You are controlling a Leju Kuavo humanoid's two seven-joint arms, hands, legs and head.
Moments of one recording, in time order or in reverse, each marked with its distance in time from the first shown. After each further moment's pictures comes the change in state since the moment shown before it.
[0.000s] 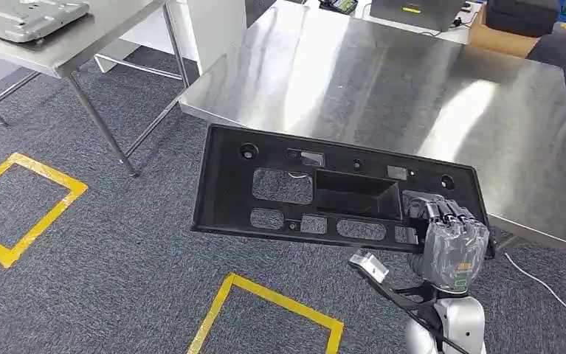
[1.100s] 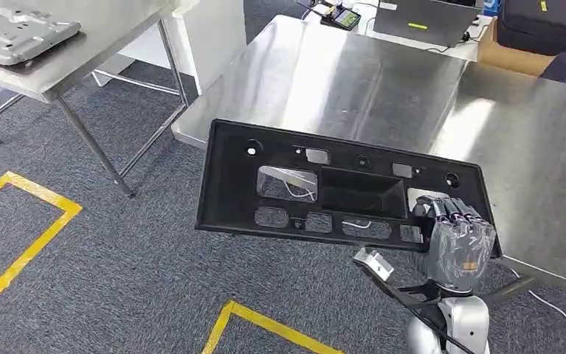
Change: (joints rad) left arm -0.003 0.006 -0.001 0.000 -0.026 -0.007 -0.006; right arm -0.008 -0.008 -0.008 -0.010 -0.014 0.001 0.014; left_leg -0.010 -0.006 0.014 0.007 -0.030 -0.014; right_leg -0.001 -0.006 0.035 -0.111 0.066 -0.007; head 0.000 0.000
